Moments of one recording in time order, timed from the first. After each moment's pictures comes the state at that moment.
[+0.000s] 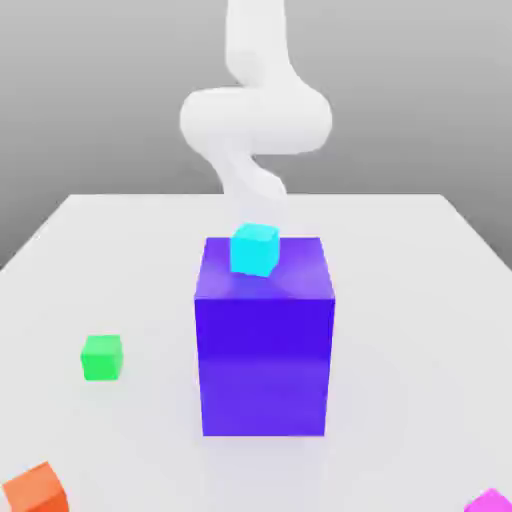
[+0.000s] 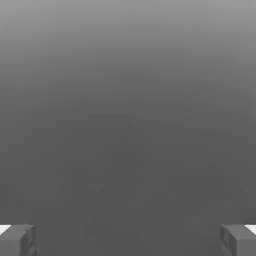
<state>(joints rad) 0.01 -0.71 0.02 -2.28 0.00 2.32 0.79</state>
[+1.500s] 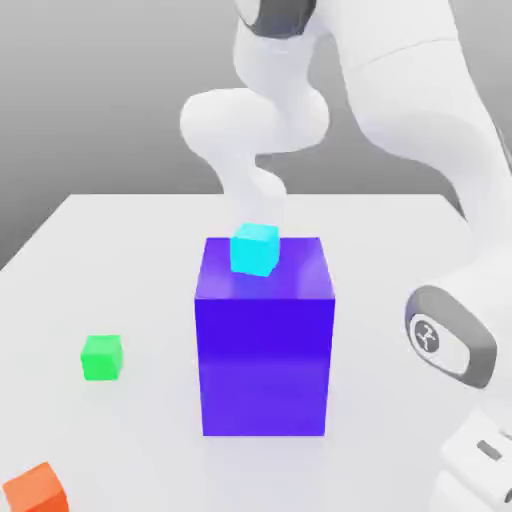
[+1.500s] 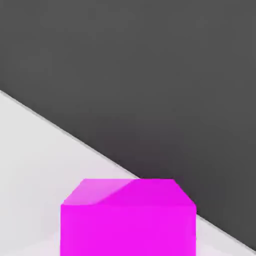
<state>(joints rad) 0.28 0.60 0.16 -2.05 -0.19 2.64 0.80</state>
